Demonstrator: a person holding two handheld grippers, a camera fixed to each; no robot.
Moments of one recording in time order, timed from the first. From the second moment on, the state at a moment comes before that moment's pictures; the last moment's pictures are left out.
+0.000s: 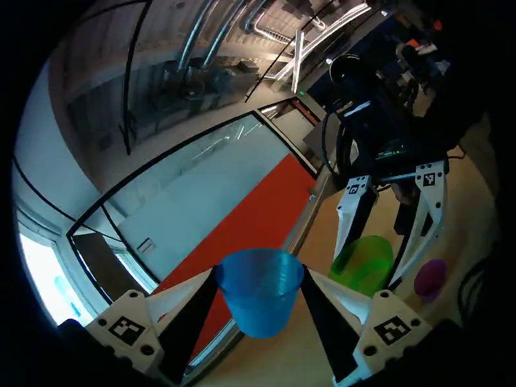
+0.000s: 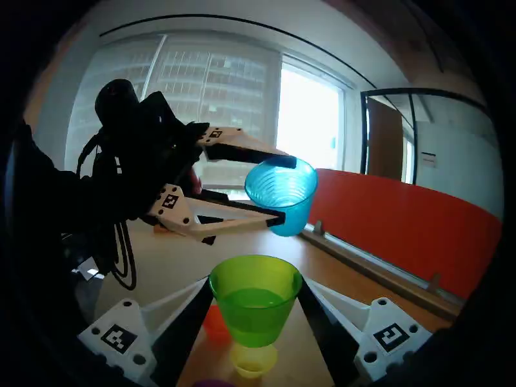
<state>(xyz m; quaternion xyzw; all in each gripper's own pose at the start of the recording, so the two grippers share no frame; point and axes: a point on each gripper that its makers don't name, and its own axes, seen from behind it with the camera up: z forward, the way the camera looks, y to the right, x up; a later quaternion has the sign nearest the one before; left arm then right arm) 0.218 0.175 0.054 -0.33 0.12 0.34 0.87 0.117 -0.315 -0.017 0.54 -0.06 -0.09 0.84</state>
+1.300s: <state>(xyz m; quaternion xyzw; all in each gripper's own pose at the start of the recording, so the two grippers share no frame) 0.193 0.153 0.063 -0.35 0.00 0.09 0.93 0.129 -0.313 -0.019 0.54 -0.05 -0.09 0.84</state>
